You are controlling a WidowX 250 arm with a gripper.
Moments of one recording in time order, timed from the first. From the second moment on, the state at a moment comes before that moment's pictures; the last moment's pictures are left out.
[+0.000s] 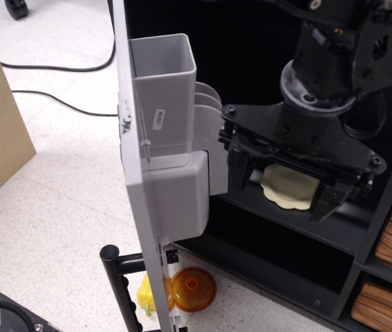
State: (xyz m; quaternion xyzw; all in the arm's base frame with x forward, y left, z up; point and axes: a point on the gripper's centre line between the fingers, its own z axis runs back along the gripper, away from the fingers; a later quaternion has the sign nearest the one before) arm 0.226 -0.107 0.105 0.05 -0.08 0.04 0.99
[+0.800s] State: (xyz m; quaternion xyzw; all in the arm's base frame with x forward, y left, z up) arm 0.219 -0.077 0.134 0.02 -0.08 0.06 1.00
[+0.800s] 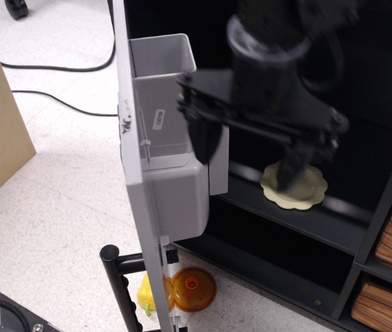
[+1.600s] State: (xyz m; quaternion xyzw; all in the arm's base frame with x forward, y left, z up) arm 0.183 -0.005 0.190 0.01 -0.19 0.14 0.97
